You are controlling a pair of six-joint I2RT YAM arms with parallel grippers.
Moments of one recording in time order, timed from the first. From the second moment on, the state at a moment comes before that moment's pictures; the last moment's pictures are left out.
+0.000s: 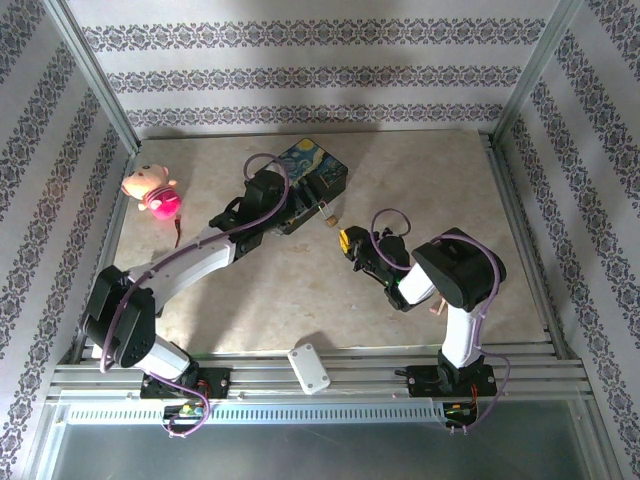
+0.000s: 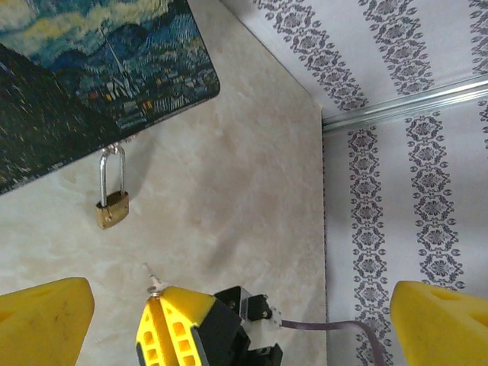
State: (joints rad) left arm -0.57 1.51 1.10 -0.06 0.04 -1.09; right arm 0.50 1.92 0.45 1.27 -0.17 1.80
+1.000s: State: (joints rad) left arm -0.41 1.67 1.40 -0.47 -0.08 -0.68; right arm 0.36 1.78 0.93 0.36 -0.47 0.93
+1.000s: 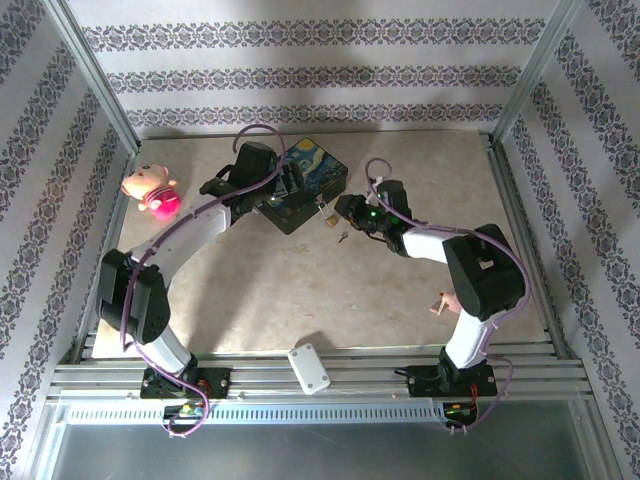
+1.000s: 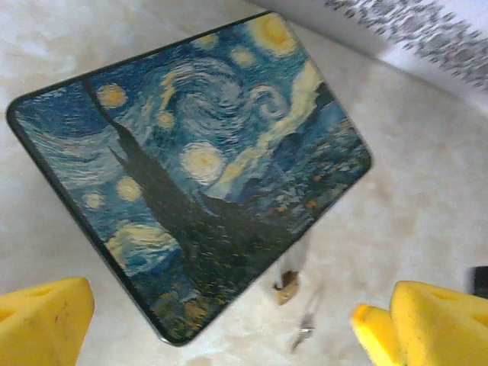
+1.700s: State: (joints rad) left arm -0.37 1.95 1.57 -0.67 -0.16 -0.52; right arm 0.32 2.06 1.38 -0.27 -0.58 0.31
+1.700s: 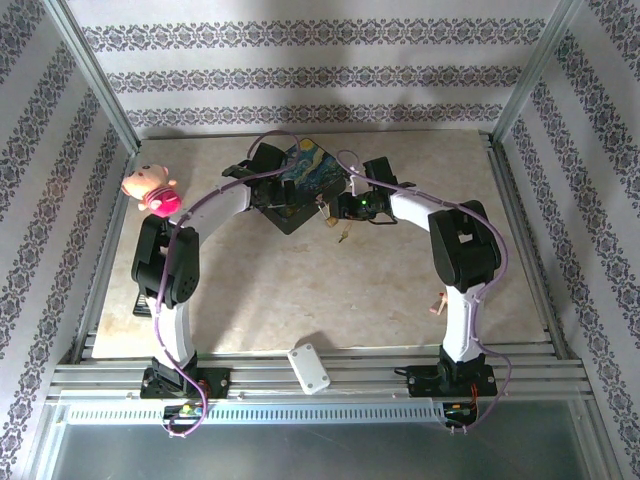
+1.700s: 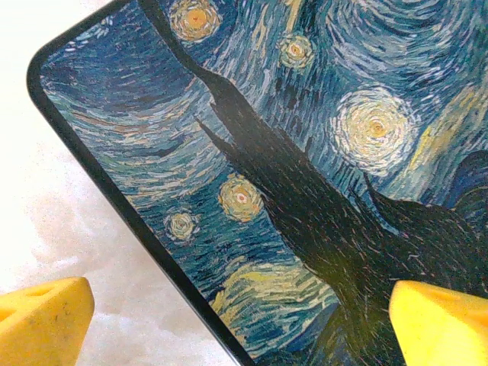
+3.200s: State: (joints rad) left arm -0.36 2.00 1.60 -0.67 -0.14 -0.51; right arm 0.34 2.11 1.31 0.00 -0.63 0.64
